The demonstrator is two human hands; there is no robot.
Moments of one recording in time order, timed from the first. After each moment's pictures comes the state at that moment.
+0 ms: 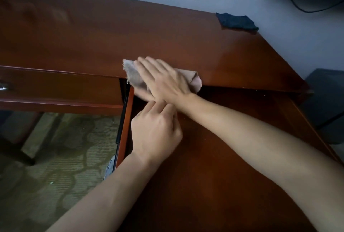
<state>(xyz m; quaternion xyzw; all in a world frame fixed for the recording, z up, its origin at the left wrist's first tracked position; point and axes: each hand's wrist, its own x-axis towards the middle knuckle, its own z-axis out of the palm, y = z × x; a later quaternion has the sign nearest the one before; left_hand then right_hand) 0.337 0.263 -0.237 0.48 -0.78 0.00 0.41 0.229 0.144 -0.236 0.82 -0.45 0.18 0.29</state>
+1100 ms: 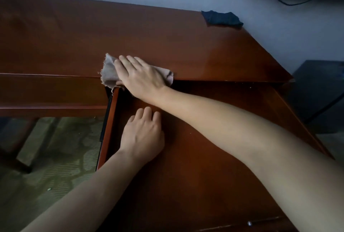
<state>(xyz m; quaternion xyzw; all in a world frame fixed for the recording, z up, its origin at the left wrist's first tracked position) 0.335 0.264 -0.263 0.49 -0.87 0.01 0.08 0.246 0.122 -0.247 0.80 -0.47 0.14 0.35</state>
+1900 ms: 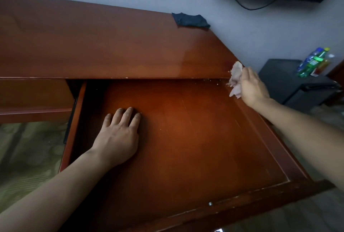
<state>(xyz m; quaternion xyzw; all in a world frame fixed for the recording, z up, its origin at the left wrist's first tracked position) 0.325 0.272 -0.263 0.46 -0.88 -0.01 -0.08 -0.117 0.286 -0.216 0.54 -0.83 0.02 0.14</state>
